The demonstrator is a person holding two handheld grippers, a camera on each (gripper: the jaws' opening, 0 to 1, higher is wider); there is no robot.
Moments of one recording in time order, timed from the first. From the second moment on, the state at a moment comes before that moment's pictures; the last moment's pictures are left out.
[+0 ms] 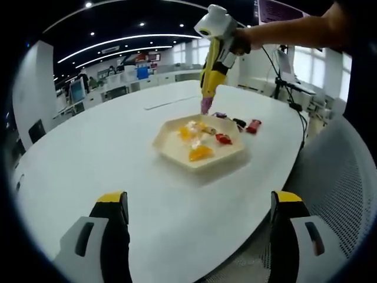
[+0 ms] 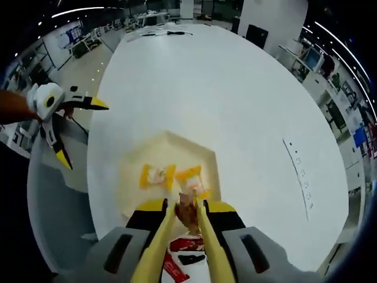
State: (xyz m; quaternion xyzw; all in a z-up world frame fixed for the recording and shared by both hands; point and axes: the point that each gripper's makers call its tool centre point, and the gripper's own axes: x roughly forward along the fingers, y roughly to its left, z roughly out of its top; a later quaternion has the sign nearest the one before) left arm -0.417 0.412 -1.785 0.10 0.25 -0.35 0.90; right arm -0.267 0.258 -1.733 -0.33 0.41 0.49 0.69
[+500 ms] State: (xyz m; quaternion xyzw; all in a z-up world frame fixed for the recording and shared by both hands) left arm -0.415 0.414 -1.783 0.10 0.25 -0.34 0.90; right arm -0.272 0.280 -1.719 -0.31 0.38 0.52 0.70
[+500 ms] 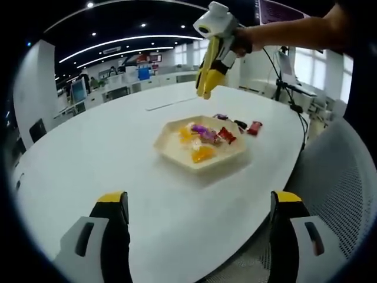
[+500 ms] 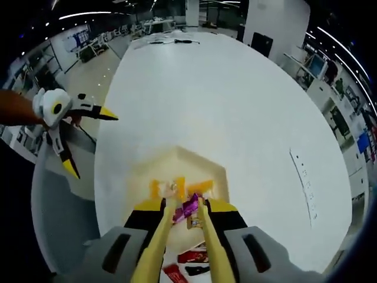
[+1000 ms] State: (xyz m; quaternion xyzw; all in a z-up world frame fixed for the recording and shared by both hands) left arm -0.418 0.411 -1.786 0.11 0.26 -0.35 0.89; right arm -0.276 0.236 -1.708 -0.29 0.38 0.50 0.72
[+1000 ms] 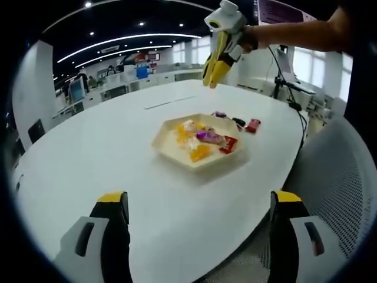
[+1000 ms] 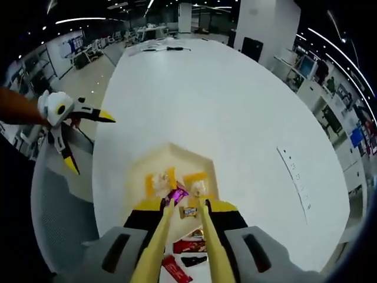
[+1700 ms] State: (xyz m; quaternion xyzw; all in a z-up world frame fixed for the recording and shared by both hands) left arm -0.421 0.409 -1.792 0.11 0.27 -0.36 0.89; right arm -0.275 0.153 -1.704 -0.25 0.38 0.44 0.77
